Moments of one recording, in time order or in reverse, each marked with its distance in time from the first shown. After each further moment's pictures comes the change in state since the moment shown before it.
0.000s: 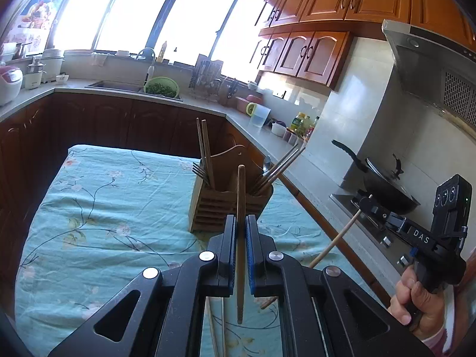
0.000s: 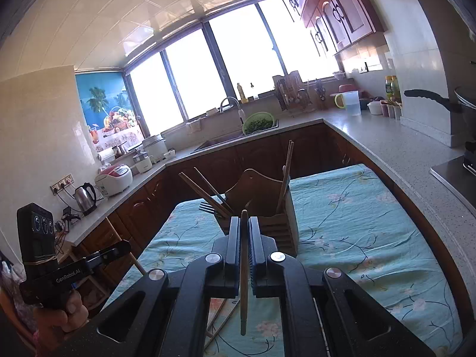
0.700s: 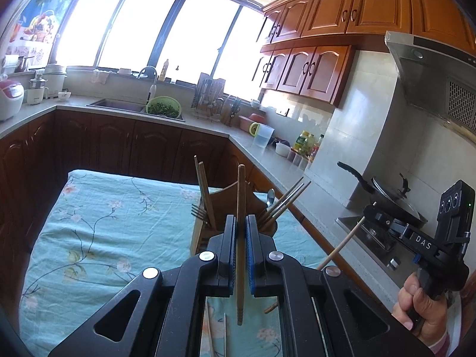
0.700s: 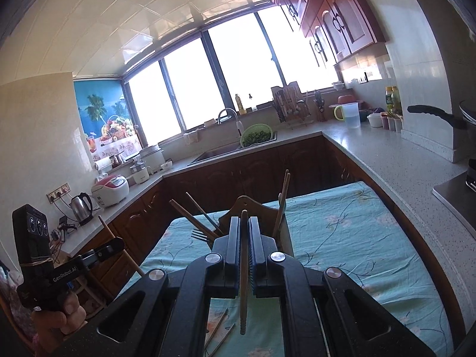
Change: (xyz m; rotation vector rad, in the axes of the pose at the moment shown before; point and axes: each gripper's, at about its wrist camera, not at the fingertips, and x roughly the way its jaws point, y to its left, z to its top) left arm 0.021 -0.008 0.034 0.024 -0.087 0.026; right arm 0.013 -0.006 0.037 -0.017 -0.074 -0.011
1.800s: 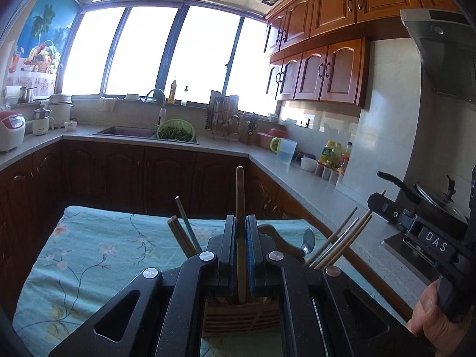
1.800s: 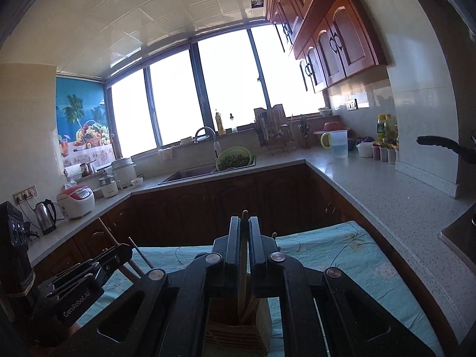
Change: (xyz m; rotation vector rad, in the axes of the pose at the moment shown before) left arm 0.161 -0.012 -0.001 0.087 -0.078 0.127; right arm 0.107 -0.016 0.016 -0.053 -0.070 -0.127
